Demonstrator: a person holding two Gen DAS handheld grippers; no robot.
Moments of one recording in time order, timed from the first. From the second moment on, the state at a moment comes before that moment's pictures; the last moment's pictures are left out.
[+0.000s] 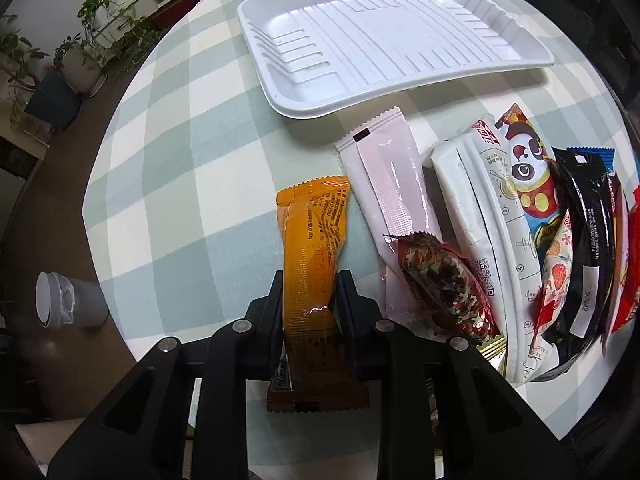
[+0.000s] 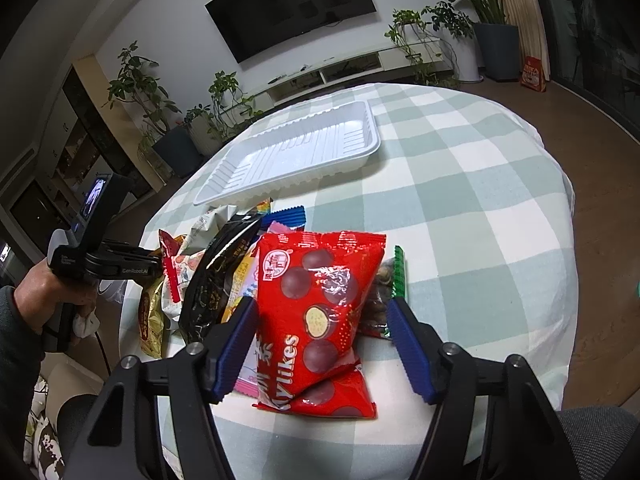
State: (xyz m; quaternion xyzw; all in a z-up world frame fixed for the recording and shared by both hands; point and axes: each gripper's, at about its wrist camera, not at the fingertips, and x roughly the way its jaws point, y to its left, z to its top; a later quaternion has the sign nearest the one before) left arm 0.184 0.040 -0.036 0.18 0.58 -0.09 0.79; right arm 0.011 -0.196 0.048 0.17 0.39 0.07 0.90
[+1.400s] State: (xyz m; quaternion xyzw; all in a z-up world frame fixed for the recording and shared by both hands) left arm 0.170 0.080 -0.024 0.24 0.57 -0.09 0.78; right arm 0.014 -0.177 0.043 0.12 0.40 0.06 0.91
